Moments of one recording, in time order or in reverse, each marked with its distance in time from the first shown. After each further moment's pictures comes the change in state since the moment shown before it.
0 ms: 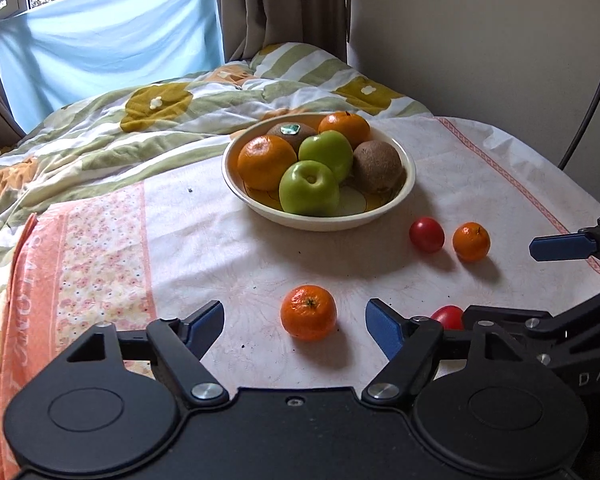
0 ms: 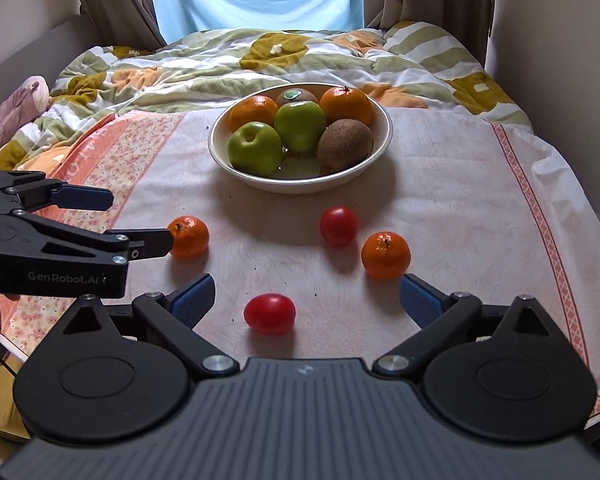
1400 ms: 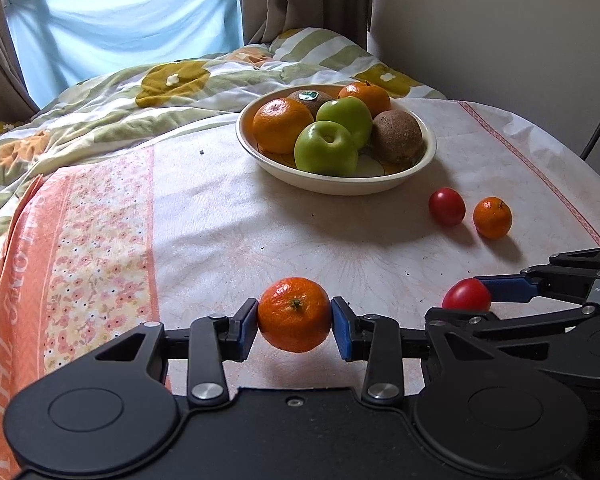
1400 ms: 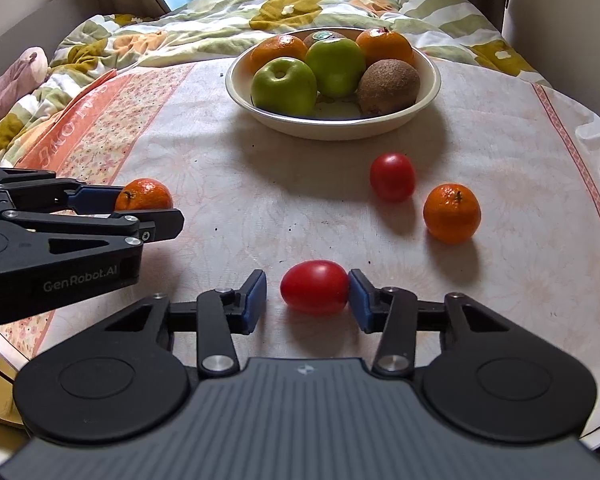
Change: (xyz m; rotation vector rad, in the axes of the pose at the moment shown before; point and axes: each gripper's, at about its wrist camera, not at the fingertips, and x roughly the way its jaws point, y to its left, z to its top) left arm 0.007 0.000 -0.022 -0.063 0.022 0.043; right arm 0.045 0.028 -0.009 -0.026 0.095 0.006
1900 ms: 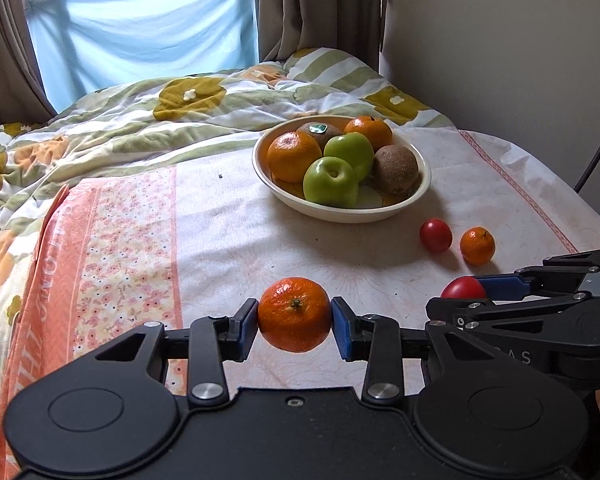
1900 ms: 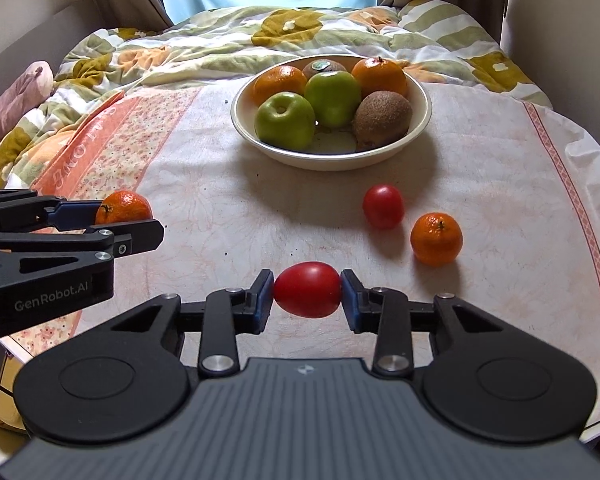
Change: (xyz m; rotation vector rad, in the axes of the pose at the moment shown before) left arm -0.040 -0.002 0.009 -0.040 -0.047 0.024; right arm -0.033 -0.009 0.018 0.040 -0.034 0.039
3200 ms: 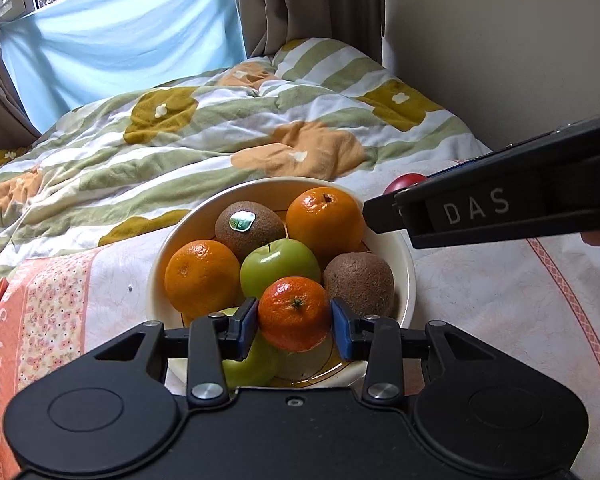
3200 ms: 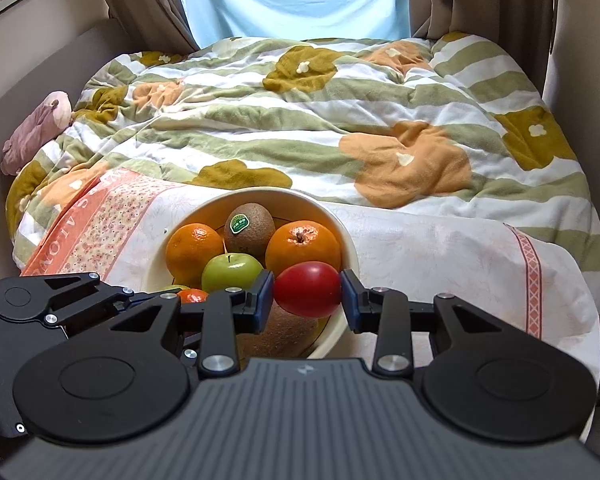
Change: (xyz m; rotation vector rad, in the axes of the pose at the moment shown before) left arm 0.113 -0.086 0.123 0.055 0.054 0.078; right arm 0.067 -0.116 0.176 -0.092 -0.002 0.147
